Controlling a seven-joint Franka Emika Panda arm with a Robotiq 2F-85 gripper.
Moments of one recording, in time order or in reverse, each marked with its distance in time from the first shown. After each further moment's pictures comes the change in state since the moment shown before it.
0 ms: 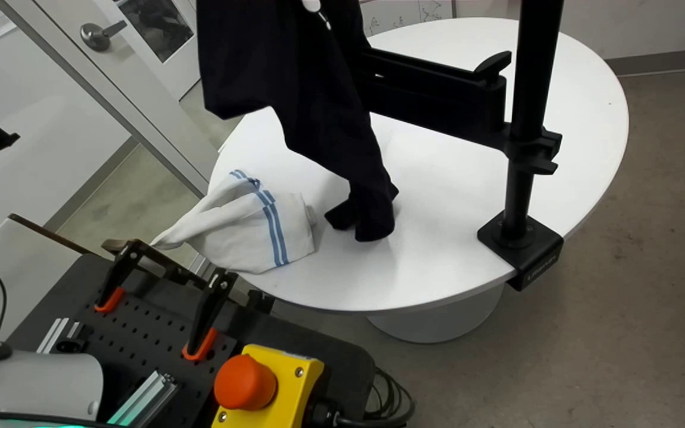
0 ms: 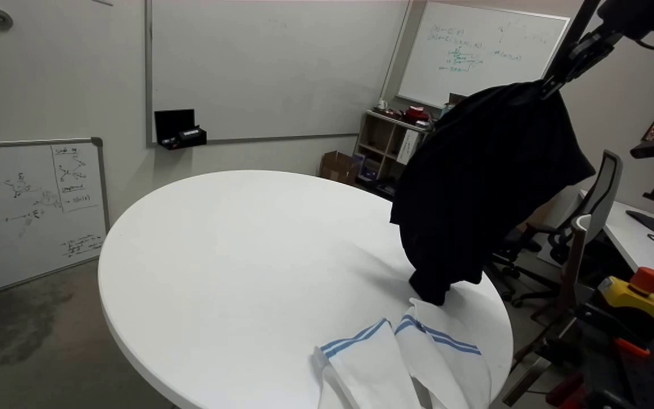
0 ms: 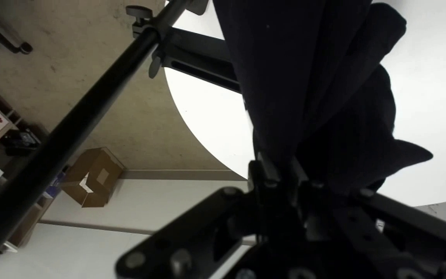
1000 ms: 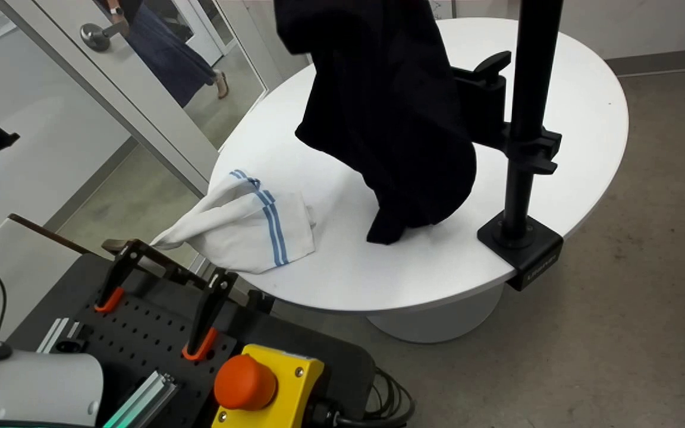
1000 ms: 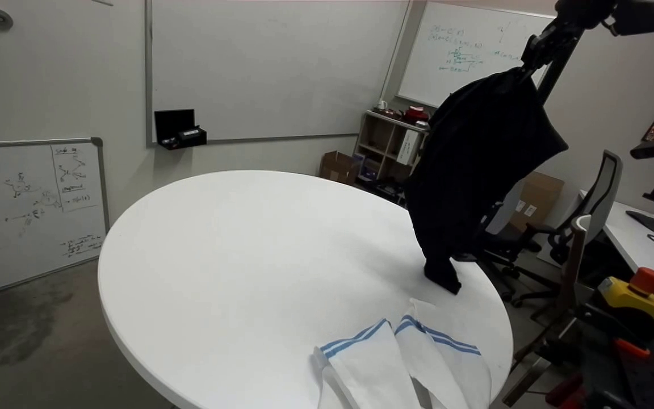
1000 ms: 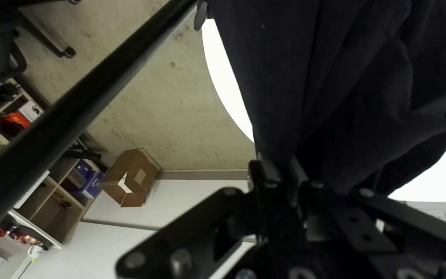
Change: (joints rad) arm -0.146 0.252 0.135 0.248 -0.027 -0.003 0.085
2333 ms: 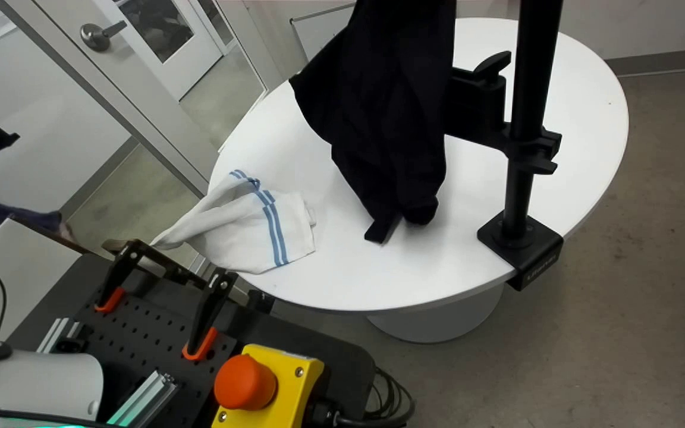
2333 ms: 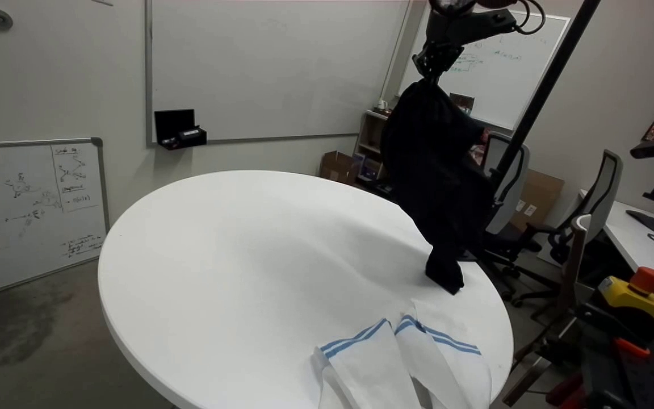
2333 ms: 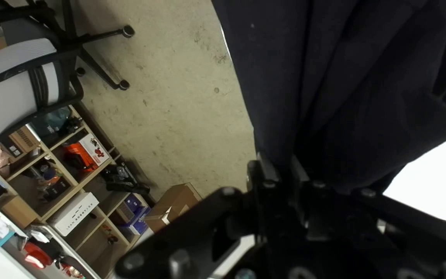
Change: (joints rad) arm 0.283 0.691 -0.116 0.761 -0.138 -0.364 0.325
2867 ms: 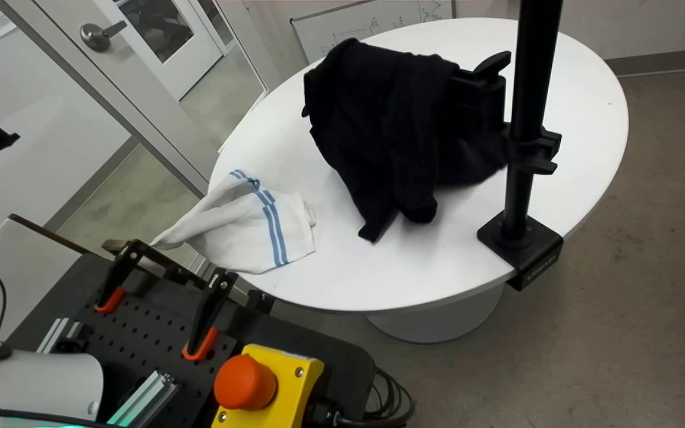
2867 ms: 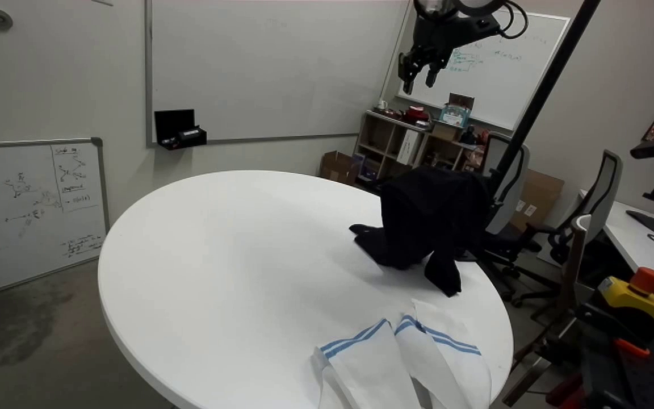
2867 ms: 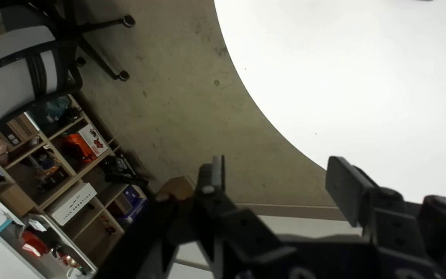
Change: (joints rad) arm 0.041 0.071 -0.030 0.070 0.001 0.007 -0.001
